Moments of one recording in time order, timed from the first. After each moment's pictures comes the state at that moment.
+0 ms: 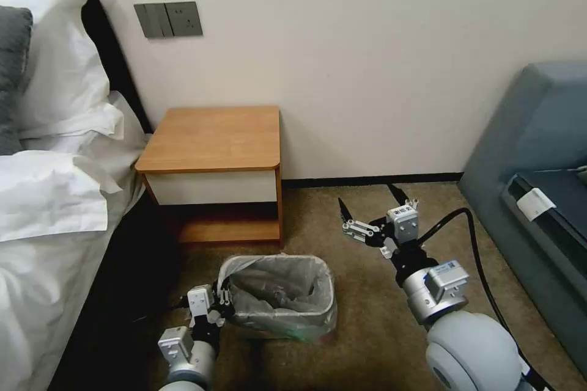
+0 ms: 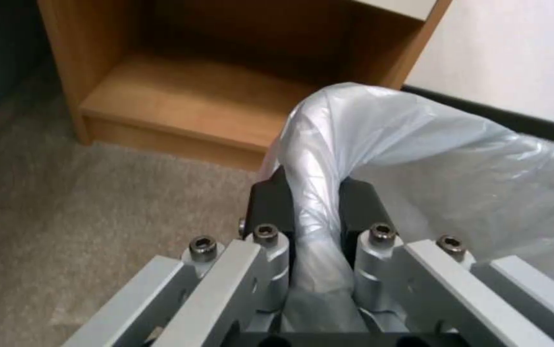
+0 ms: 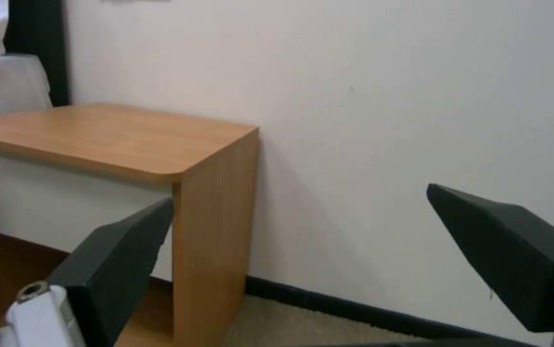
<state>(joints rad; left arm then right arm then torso) 1.74 -1.37 -0.38 -2.09 -0.42 0.14 -0.25 -1.45 1.07 0.25 2.35 0.17 -0.26 0.22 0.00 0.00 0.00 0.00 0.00</state>
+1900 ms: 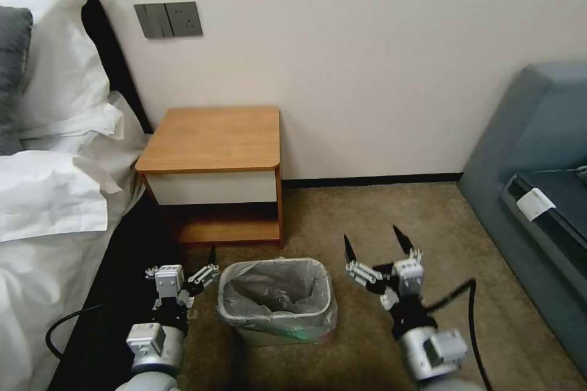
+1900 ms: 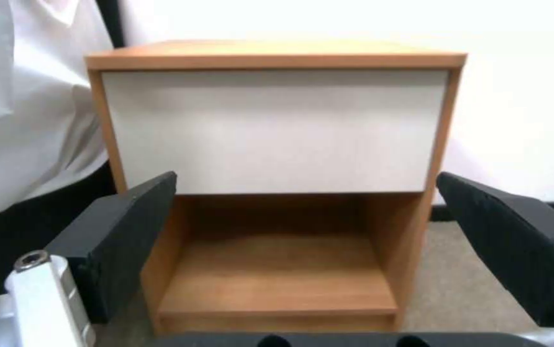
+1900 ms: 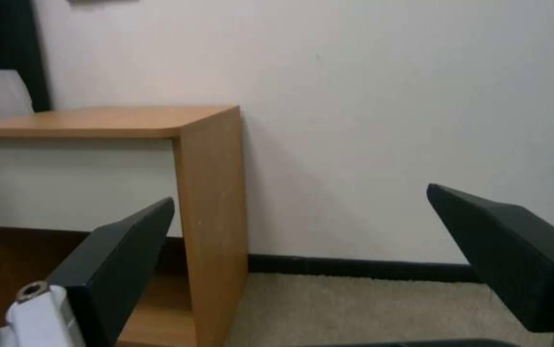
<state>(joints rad) 1.81 -1.38 -0.54 -2.21 -0.16 -0.09 -0.11 -1.83 1.32 0.29 2.25 -0.04 0.18 0.17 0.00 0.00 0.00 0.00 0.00</state>
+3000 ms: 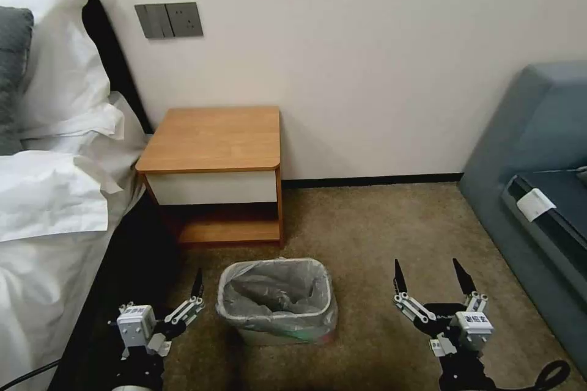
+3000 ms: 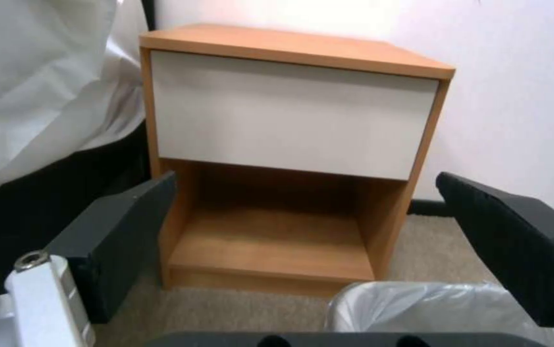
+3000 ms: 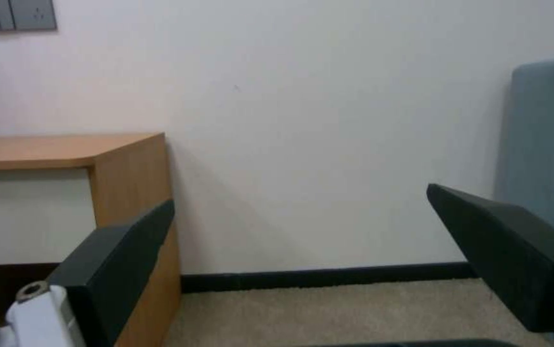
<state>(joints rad) 2.08 -1.44 -0.63 -2.34 -0.27 -0.18 -0.03 -2.05 1.39 0.46 2.30 -0.01 0.38 0.18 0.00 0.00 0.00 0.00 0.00</state>
